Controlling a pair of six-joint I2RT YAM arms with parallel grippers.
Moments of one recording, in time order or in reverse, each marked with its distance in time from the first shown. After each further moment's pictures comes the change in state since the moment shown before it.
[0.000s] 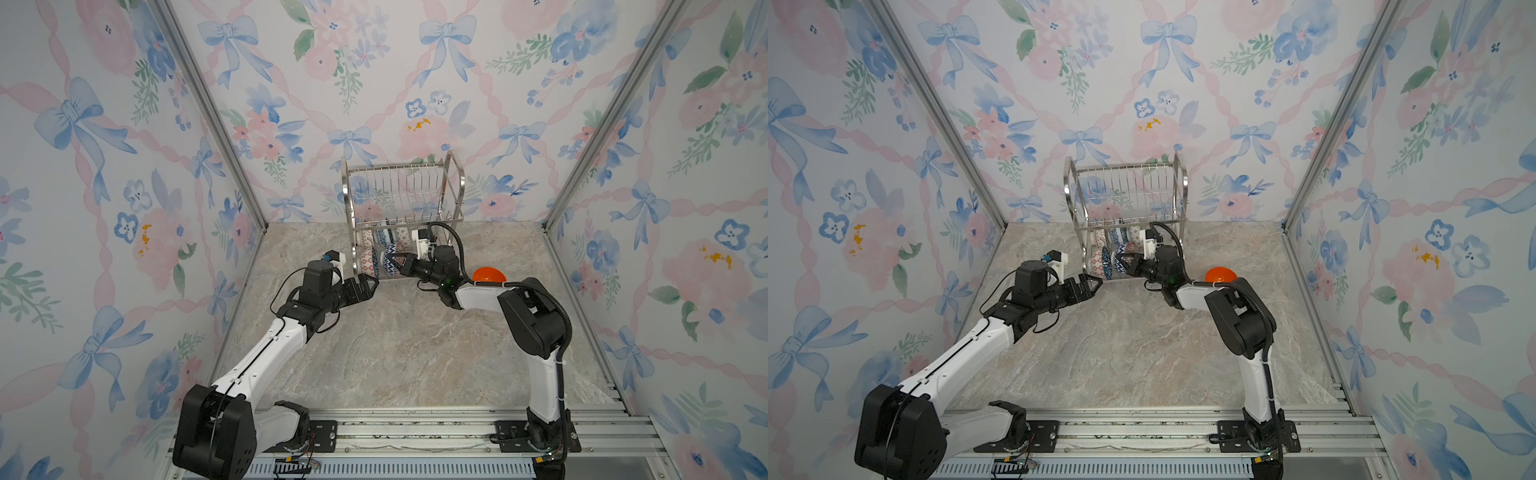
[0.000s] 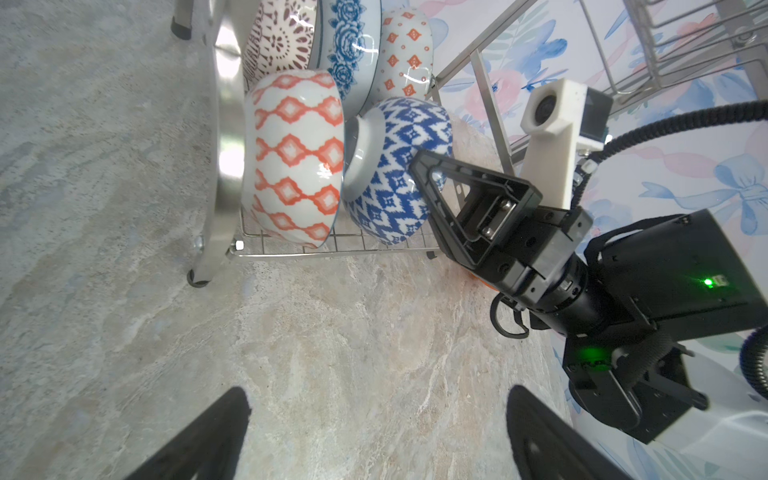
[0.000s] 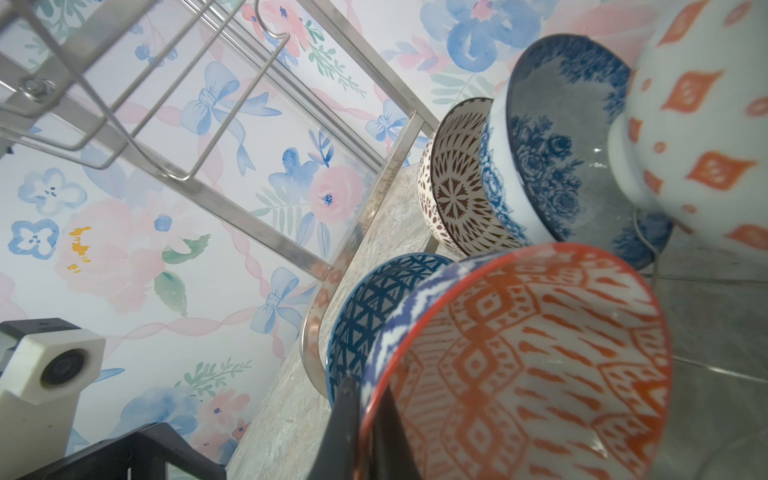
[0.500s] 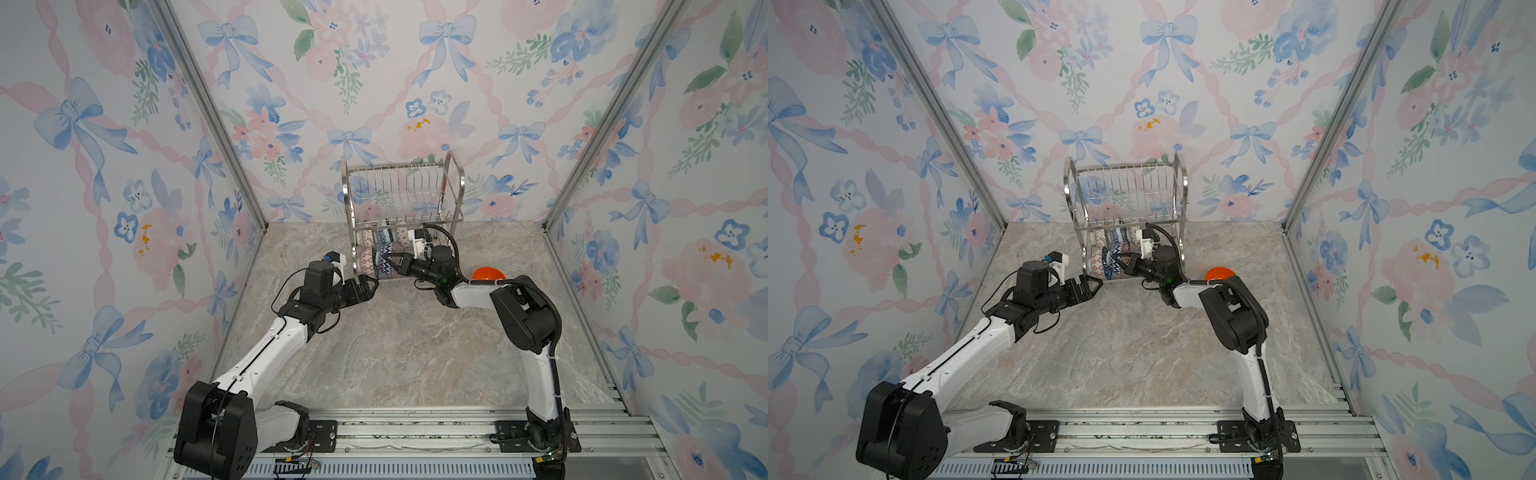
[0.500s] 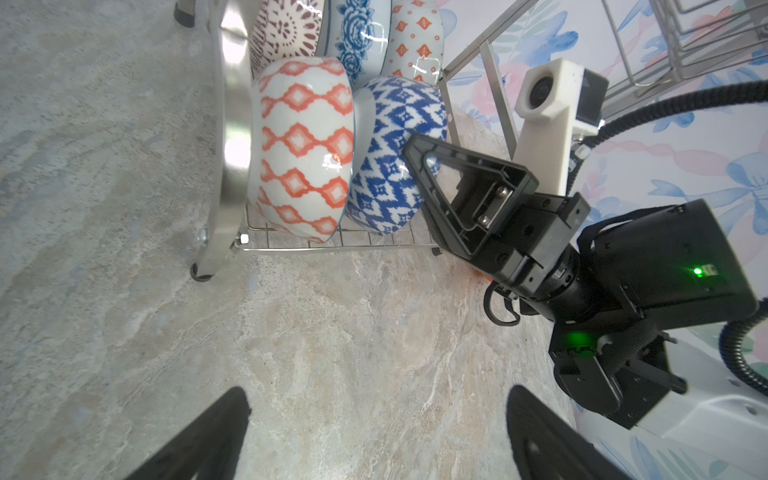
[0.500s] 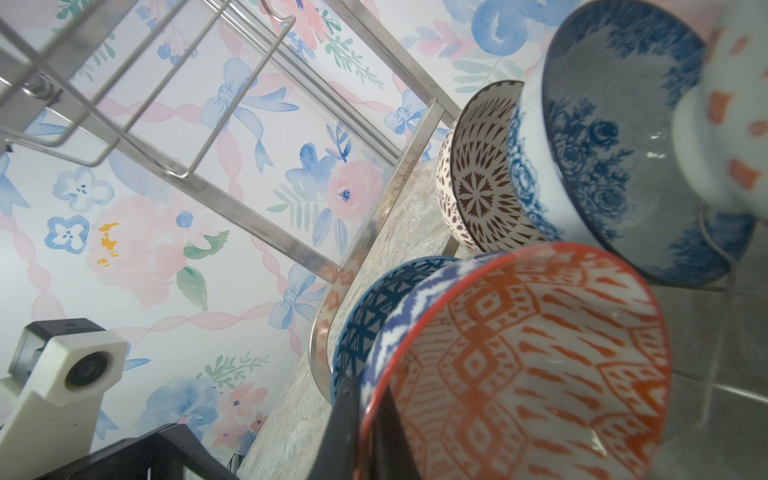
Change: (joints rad) left arm 0.001 0.008 -0.004 0.000 0.000 0.000; right arm 0.000 0.068 0.054 0.061 -0.055 0.044
